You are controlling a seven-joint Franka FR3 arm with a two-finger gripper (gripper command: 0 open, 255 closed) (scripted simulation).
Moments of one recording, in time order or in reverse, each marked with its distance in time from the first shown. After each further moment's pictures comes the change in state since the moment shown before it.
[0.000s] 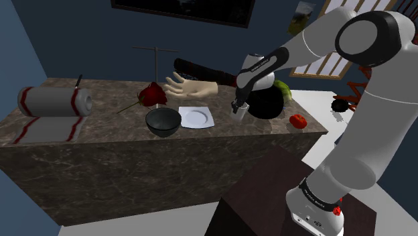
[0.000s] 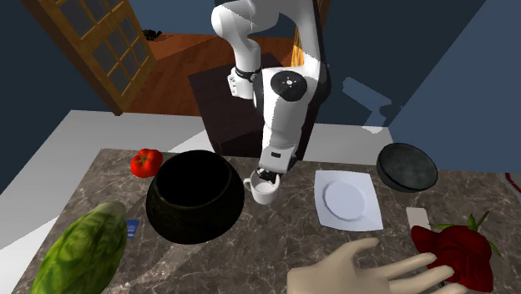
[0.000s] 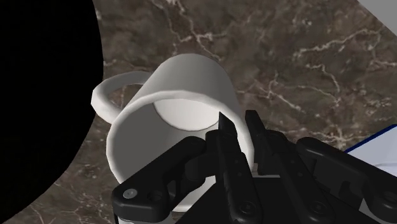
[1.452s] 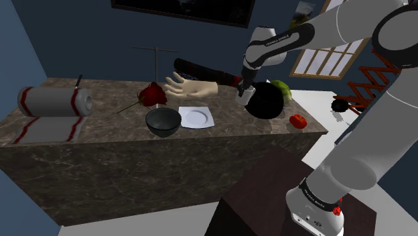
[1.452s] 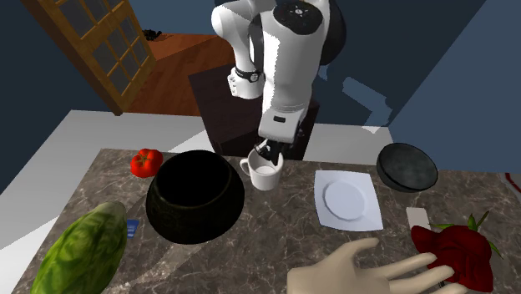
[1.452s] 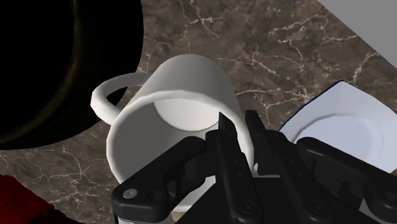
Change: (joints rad) arm 0.013 -0.201 -0.016 0.086 -0.068 -0.282 0.040
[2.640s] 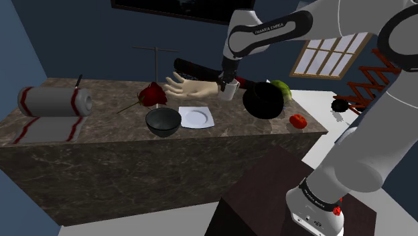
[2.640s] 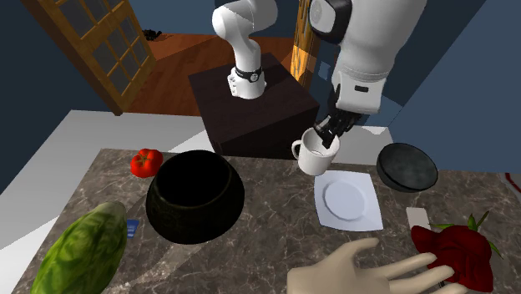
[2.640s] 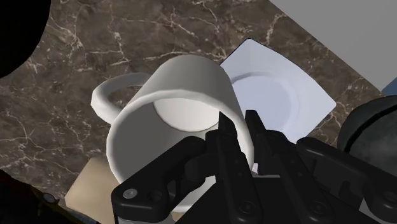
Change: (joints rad) arm 0.119 0.002 0.119 0.137 -0.017 -0.145 0.241
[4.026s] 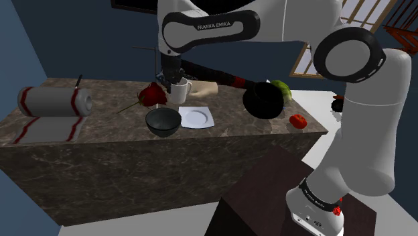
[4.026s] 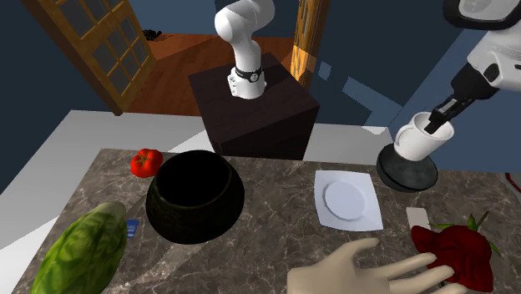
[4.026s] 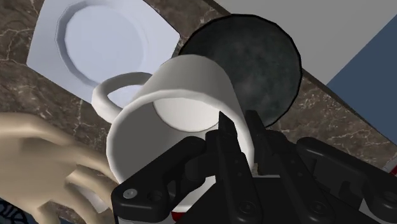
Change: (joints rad) arm 0.240 0.405 0.157 0.608 -0.031 -0.224 0.395
